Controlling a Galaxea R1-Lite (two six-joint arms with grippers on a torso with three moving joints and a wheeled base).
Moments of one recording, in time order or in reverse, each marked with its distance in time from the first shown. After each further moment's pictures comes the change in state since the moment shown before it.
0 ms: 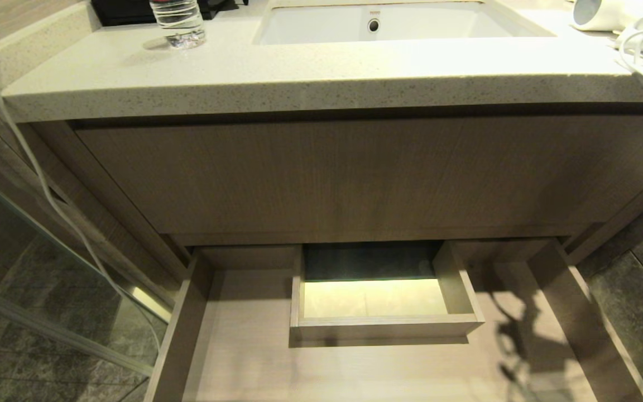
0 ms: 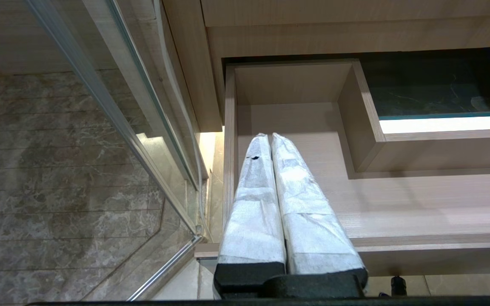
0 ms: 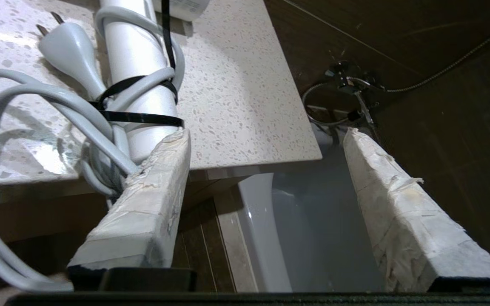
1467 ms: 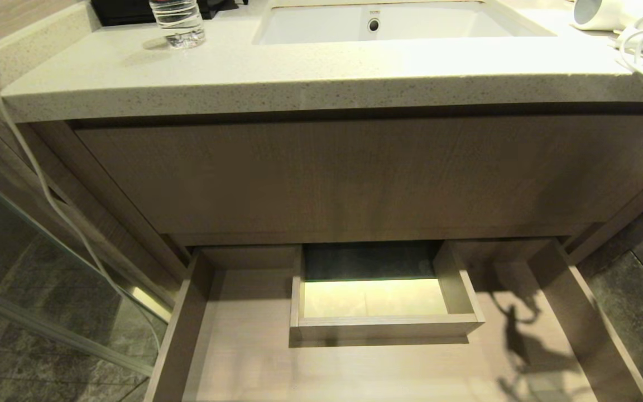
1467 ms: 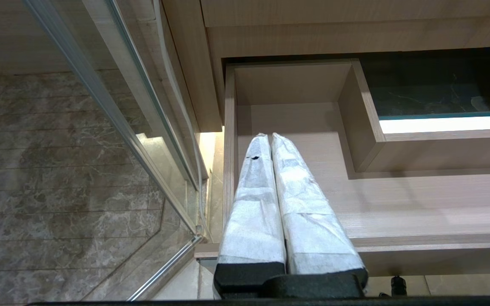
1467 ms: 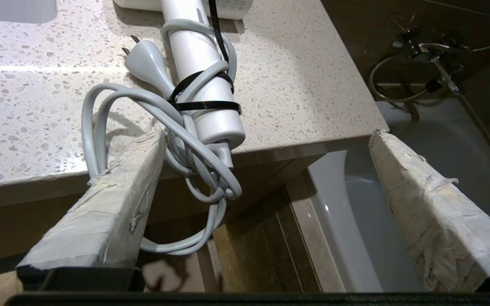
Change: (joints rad) left arm 0.000 0.000 0.000 0.000 0.000 0.000; right arm 0.035 -0.051 -0.021 0.138 0.081 0.281
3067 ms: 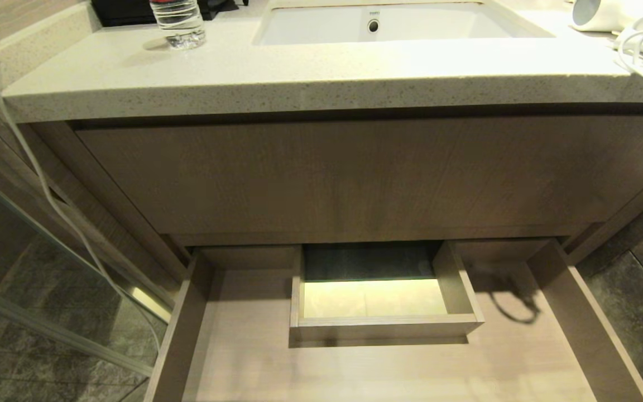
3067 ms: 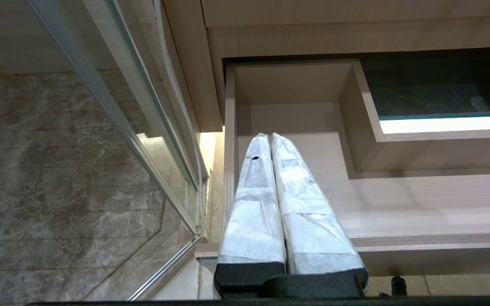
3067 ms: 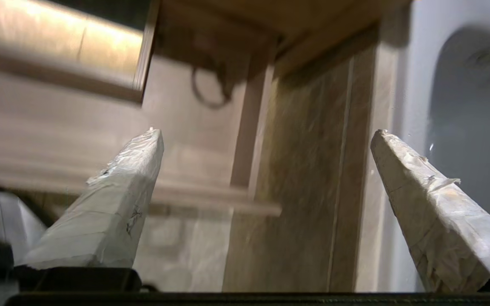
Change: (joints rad) left arm 0.000 0.000 0.000 0.000 0.000 0.000; right arm 0.014 -0.732 0.783 0.323 0.250 -0.194
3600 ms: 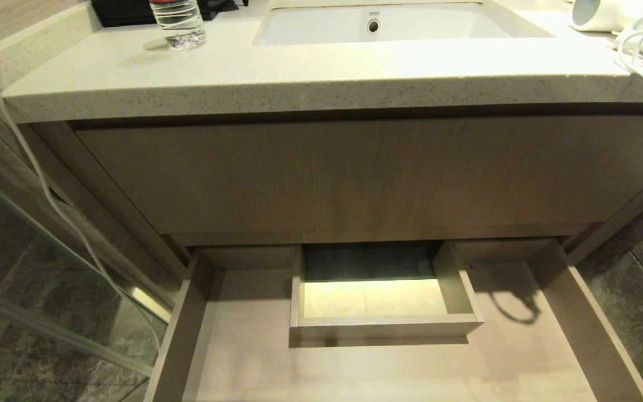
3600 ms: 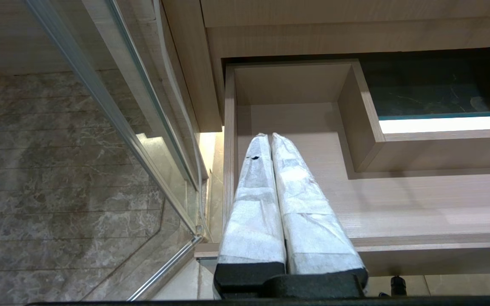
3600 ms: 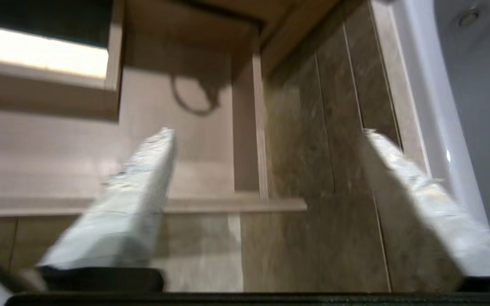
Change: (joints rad) left arm 0.000 0.000 0.000 0.000 0.000 0.000; right arm 0.072 -0.445 0.748 -0.516 -0.164 0.083
